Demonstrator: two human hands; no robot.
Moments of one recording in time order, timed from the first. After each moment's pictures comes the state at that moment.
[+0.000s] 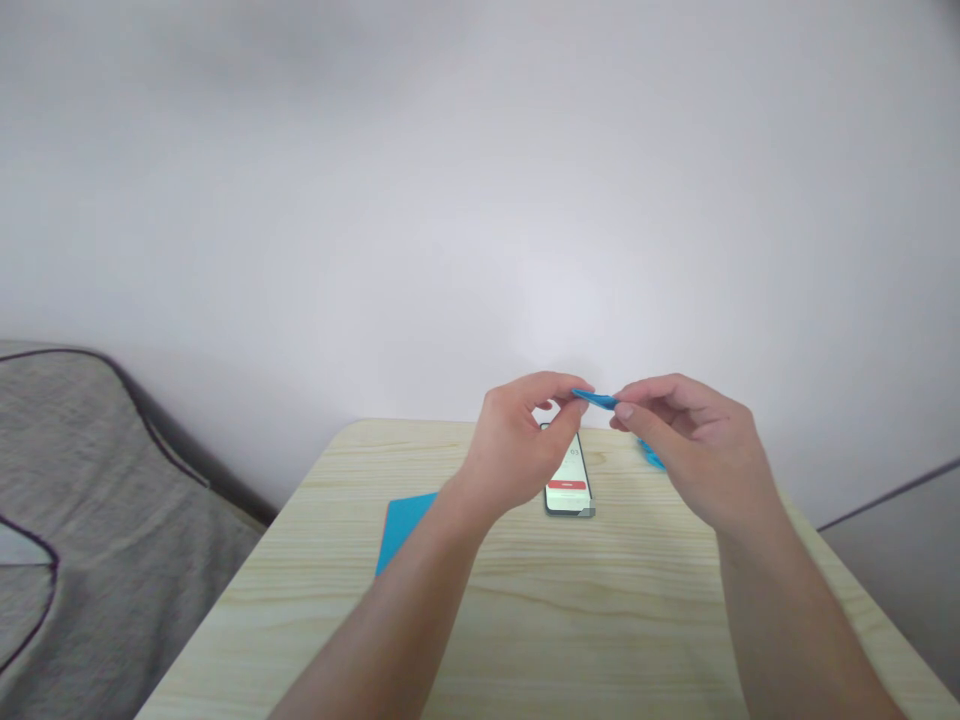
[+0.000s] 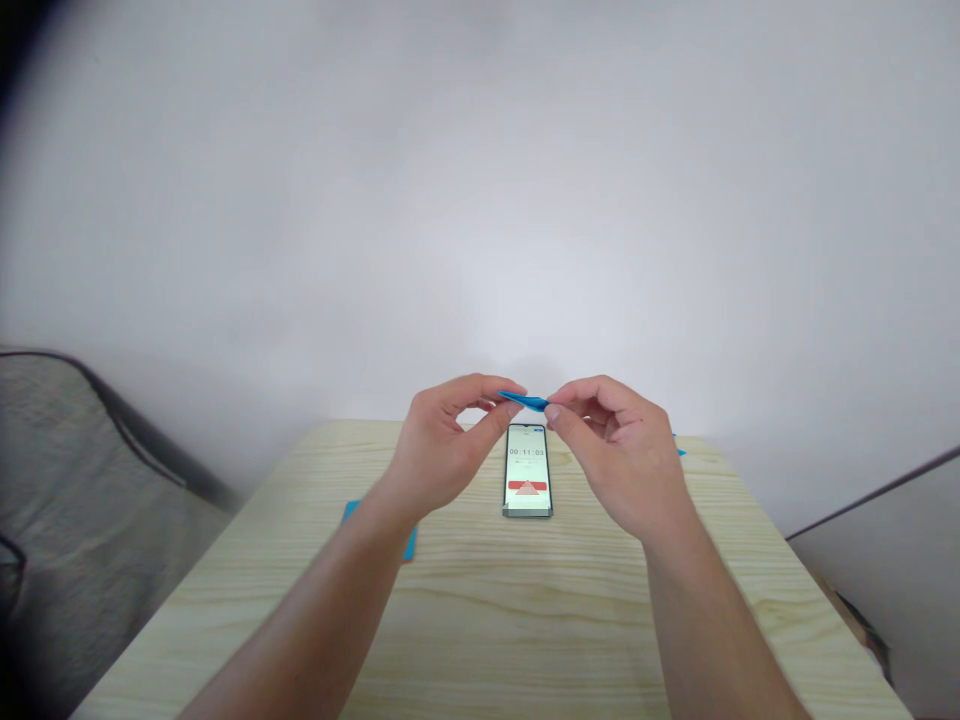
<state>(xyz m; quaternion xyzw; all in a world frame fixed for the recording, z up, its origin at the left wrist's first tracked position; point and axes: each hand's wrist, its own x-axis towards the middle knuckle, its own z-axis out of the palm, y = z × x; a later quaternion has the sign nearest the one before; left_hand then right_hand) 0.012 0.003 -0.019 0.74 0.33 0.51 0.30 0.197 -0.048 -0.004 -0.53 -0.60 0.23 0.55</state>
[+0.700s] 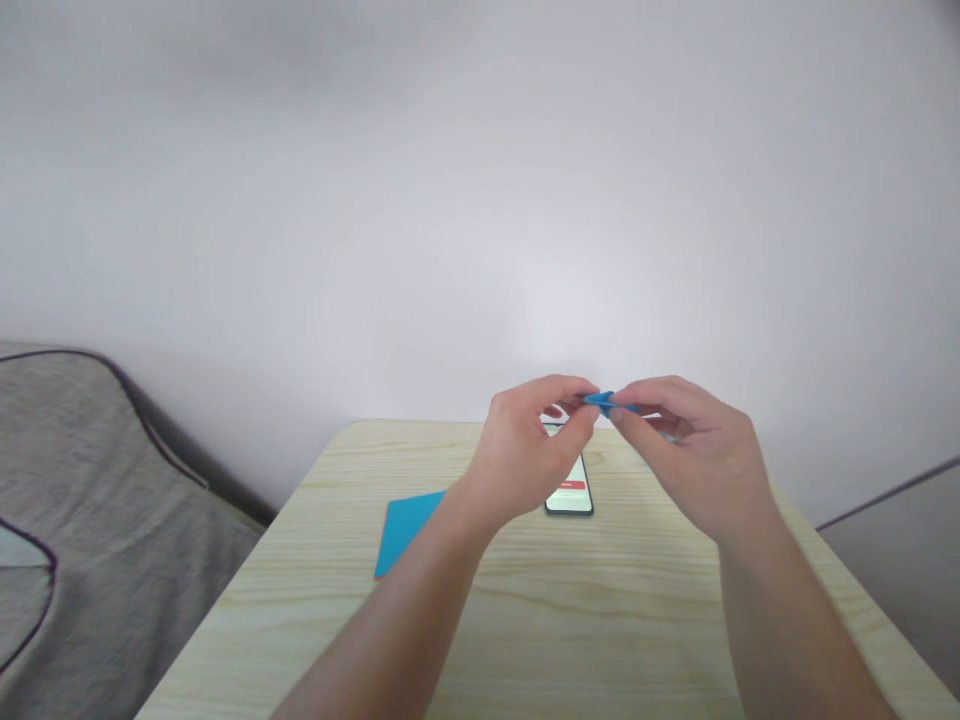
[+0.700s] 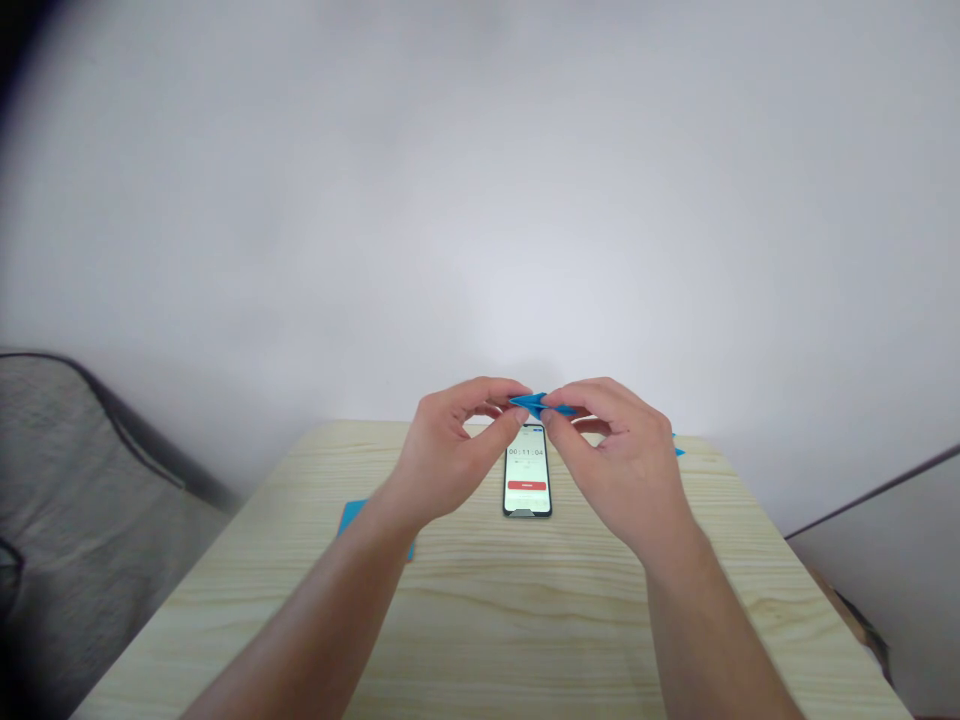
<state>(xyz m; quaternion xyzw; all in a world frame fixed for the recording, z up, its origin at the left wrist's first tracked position) 0.016 -0.004 -0.015 0.73 0.32 0.50 0.33 0.191 -0.054 -0.003 -0.55 -0.64 0.10 0.52</state>
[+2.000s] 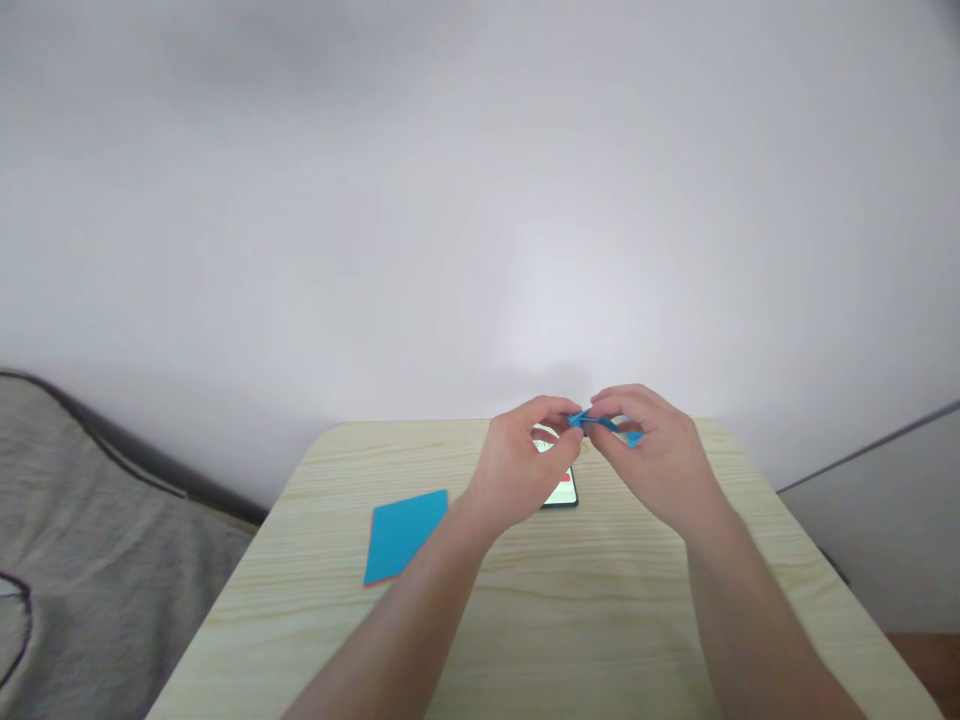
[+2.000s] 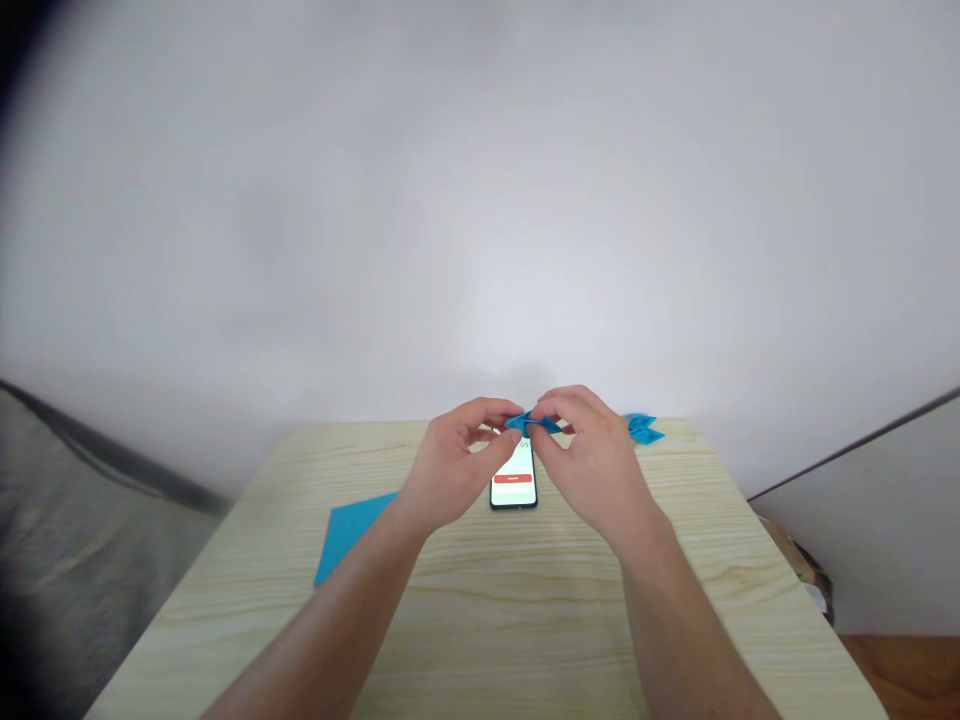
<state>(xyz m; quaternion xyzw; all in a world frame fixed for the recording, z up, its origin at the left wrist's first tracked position) 0.034 0.007 -0.042 0.70 0.35 0.45 0.44 0.209 -0.034 -0.022 -0.57 -0.69 0.10 0.44</state>
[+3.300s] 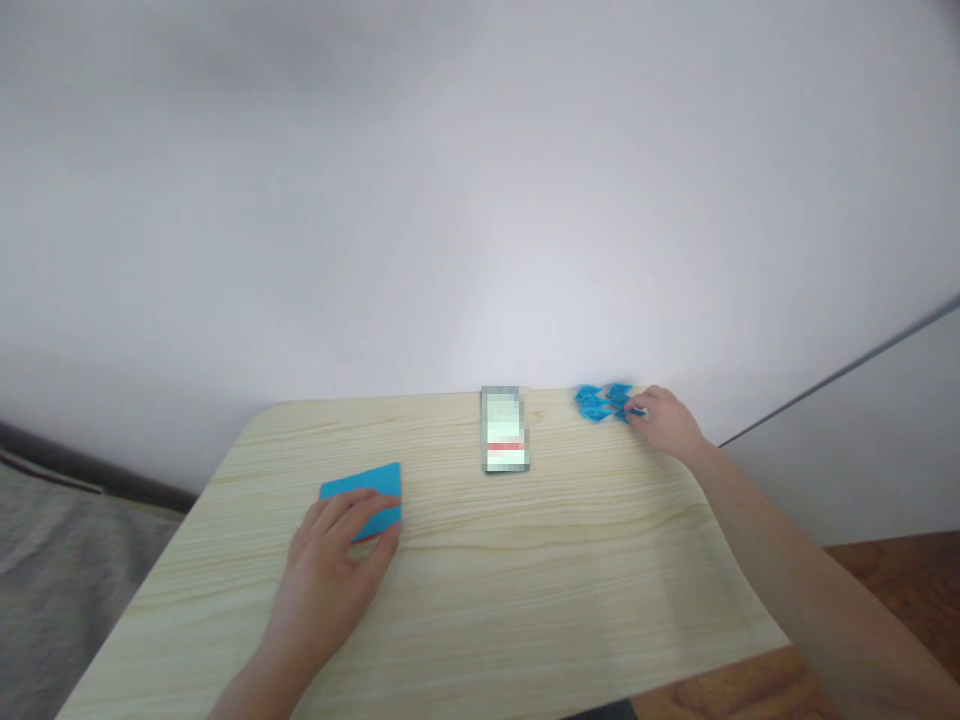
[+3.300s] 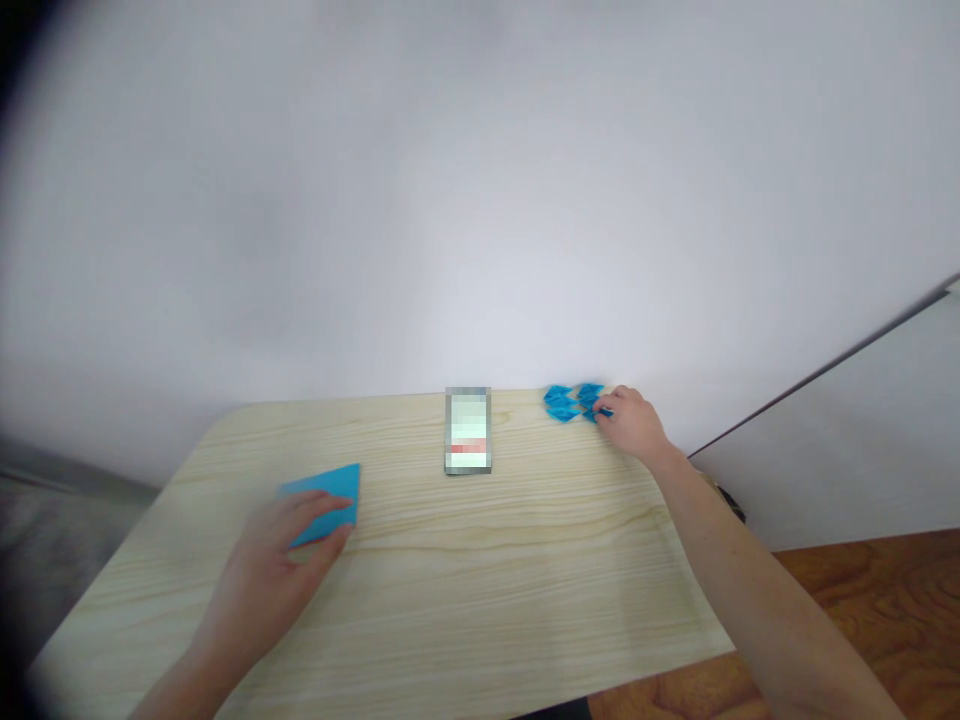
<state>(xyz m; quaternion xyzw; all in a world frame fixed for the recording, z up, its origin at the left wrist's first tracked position) -0.118 -0.061 -0.166 0.79 0.52 0.32 0.07 0.444 -0.013 -0.155 -0.69 -0.71 -0.04 0.13</state>
